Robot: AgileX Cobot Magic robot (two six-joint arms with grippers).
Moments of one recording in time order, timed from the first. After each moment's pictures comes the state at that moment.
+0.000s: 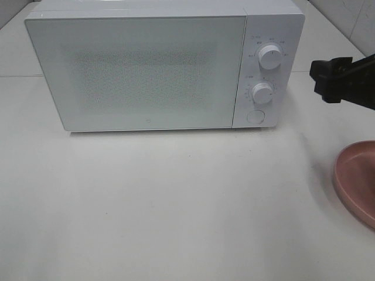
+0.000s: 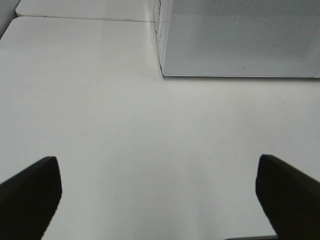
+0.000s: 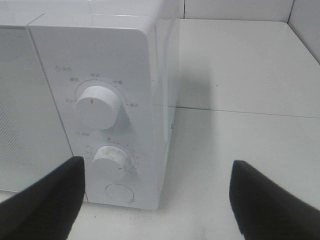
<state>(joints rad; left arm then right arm) 0.04 0.00 -0.52 -0.18 1.09 0.09 0.22 1.26 -0.40 0.09 -0.56 -0.07</state>
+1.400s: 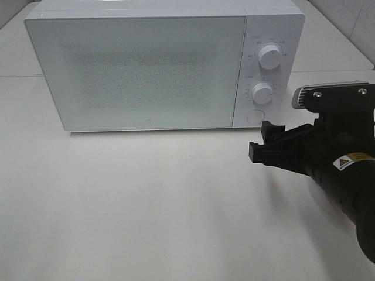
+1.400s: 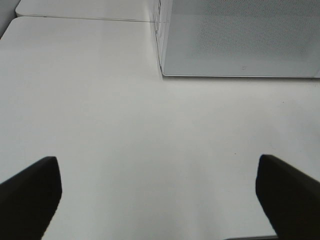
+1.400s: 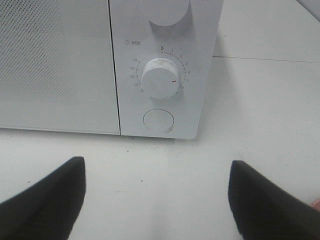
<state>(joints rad) 0.04 0.00 -0.52 -0.18 1.09 0.09 0.86 1.56 -0.32 0.95 -1.04 -0.38</state>
